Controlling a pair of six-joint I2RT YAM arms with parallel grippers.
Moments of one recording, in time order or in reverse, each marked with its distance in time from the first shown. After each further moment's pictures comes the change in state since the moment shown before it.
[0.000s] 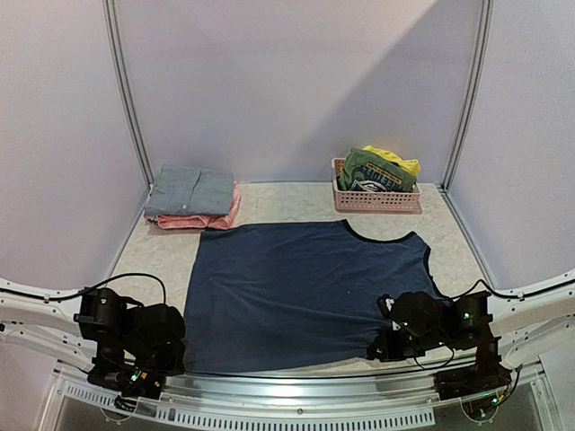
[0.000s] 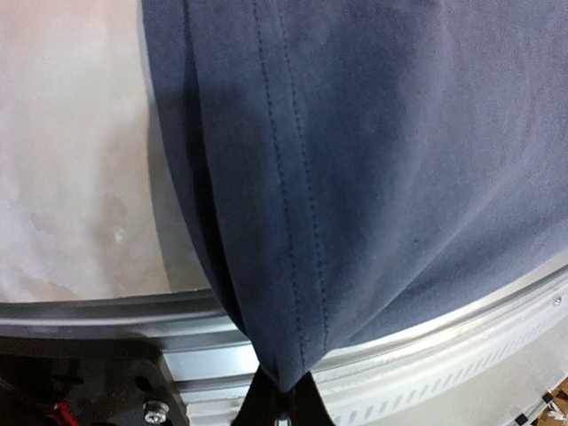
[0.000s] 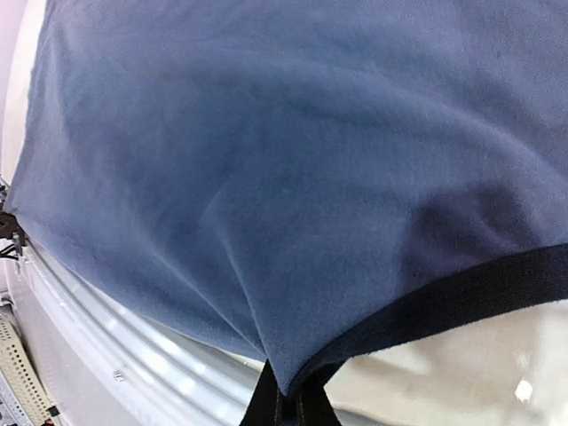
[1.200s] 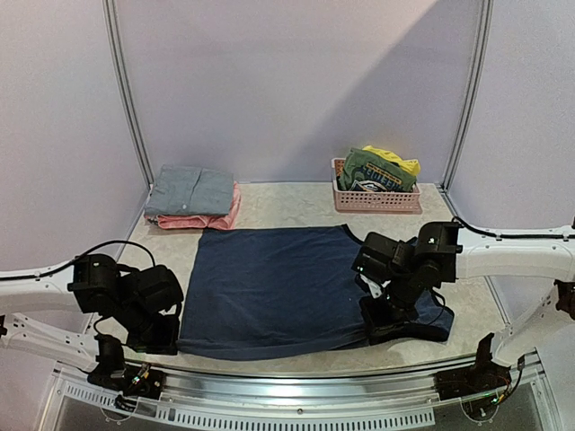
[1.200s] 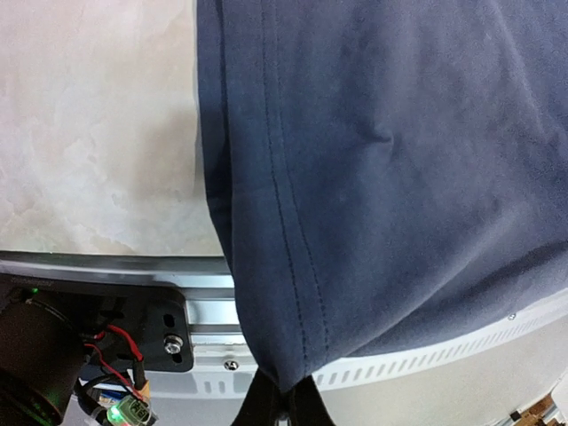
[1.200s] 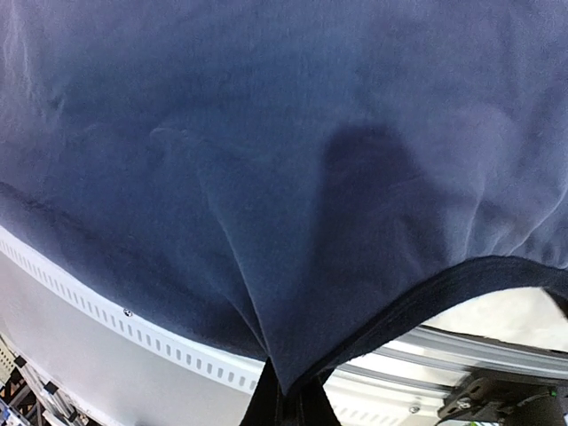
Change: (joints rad) left arm 0.166 0.084 0.253 -0.245 0.023 0.069; right arm -0.106 0.323 0.657 -0.739 -0.161 -0.243
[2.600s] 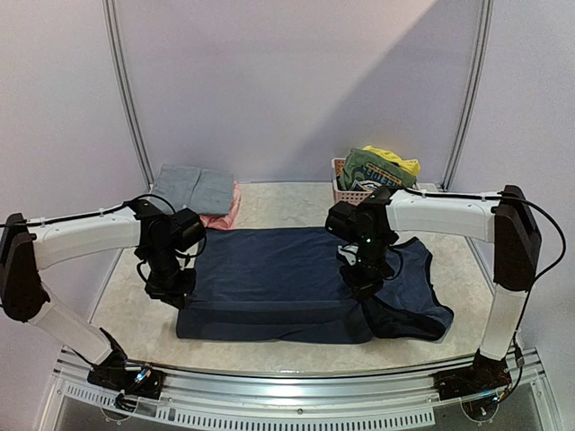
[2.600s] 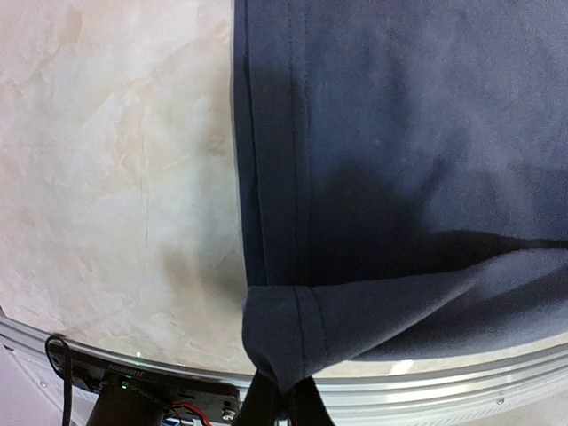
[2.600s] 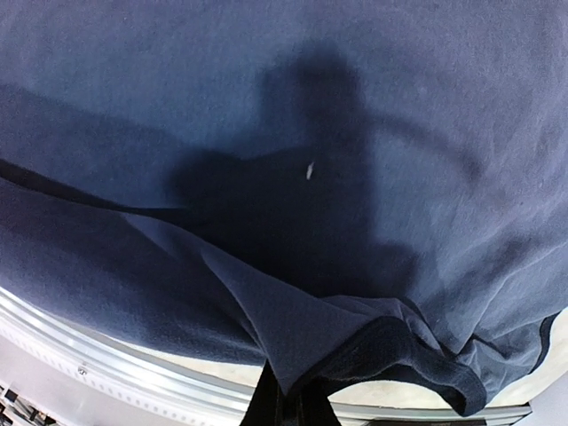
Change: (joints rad) left arm 0.499 0.512 0.309 -0.006 -0.048 0.517; right arm -0.264 0.459 0.407 -0.193 0.049 -0.407
